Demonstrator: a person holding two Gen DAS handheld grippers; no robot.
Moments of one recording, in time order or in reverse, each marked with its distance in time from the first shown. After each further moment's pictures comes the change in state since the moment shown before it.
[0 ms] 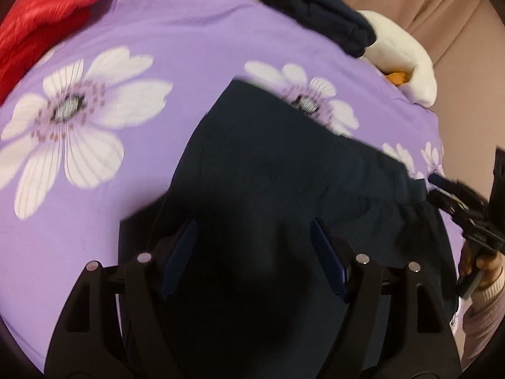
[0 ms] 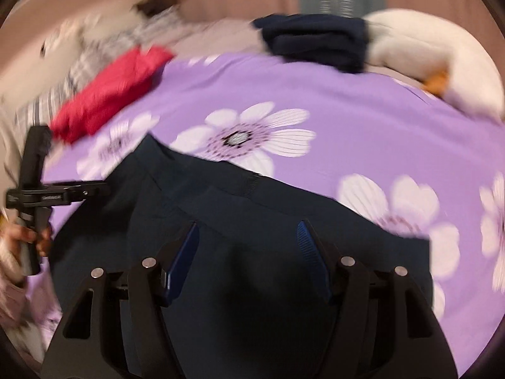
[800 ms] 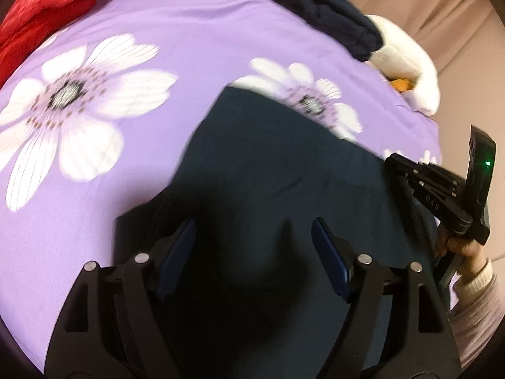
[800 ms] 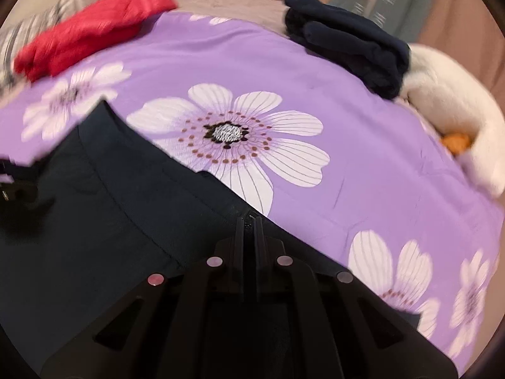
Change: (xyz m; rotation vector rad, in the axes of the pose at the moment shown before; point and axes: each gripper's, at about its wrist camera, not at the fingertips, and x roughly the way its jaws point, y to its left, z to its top) left arm 0.002 -0.007 0.009 -0.029 -0.004 -0.029; right arm 0.061 0.003 0.031 -0.083 0.028 -0.146
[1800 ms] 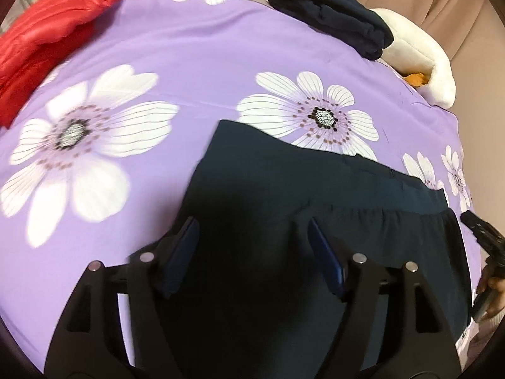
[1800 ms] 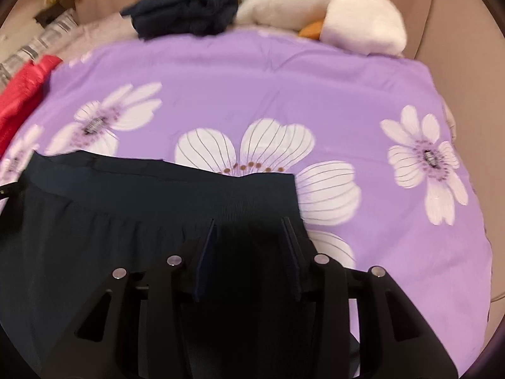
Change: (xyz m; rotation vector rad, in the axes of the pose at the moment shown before) left arm -0.007 -0.007 0.009 0.053 -0.014 0.138; right arm -0.096 -0.106 -0.116 0.383 0.014 -0.206
